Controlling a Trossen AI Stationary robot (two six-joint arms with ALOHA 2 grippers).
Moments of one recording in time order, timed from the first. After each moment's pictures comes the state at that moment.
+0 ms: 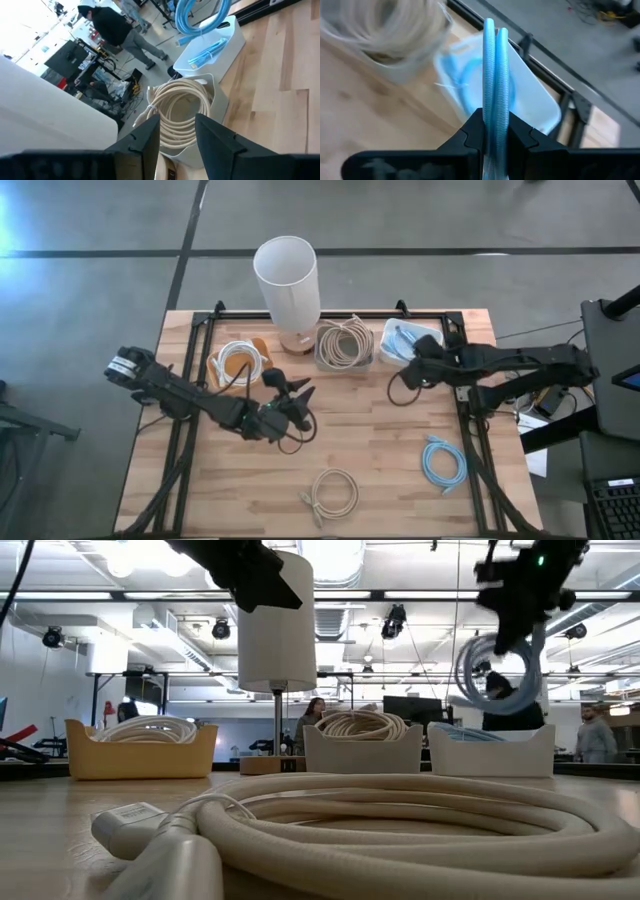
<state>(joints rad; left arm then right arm) -0.35 1.49 0.96 0.12 -1.10 0.31 0.00 1.09 0.98 -1.19 0.74 0.78</state>
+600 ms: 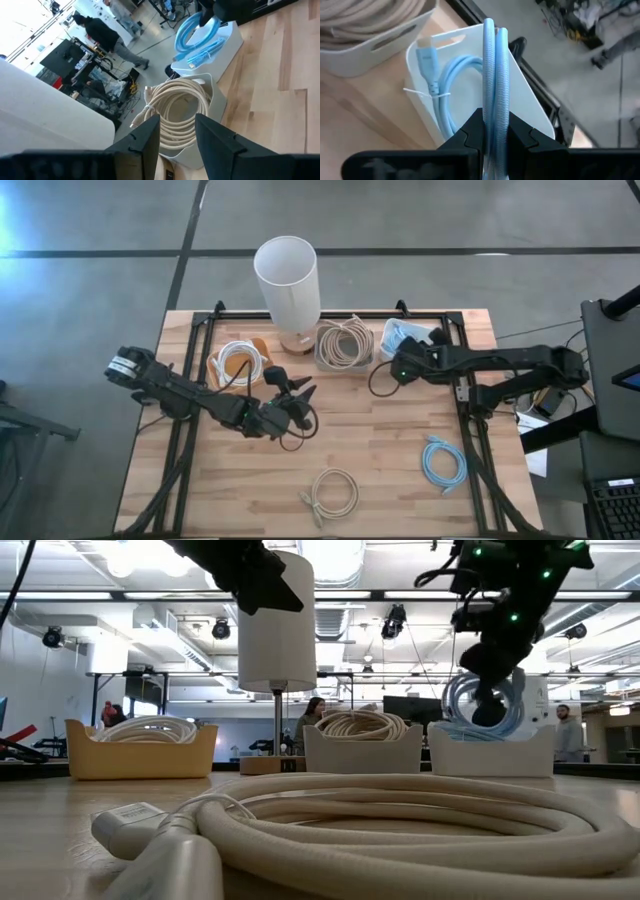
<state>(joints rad) -0.33 1.49 0.96 0.12 -1.07 0.31 -0.15 1.21 0.82 -0.88 0.81 0.48</state>
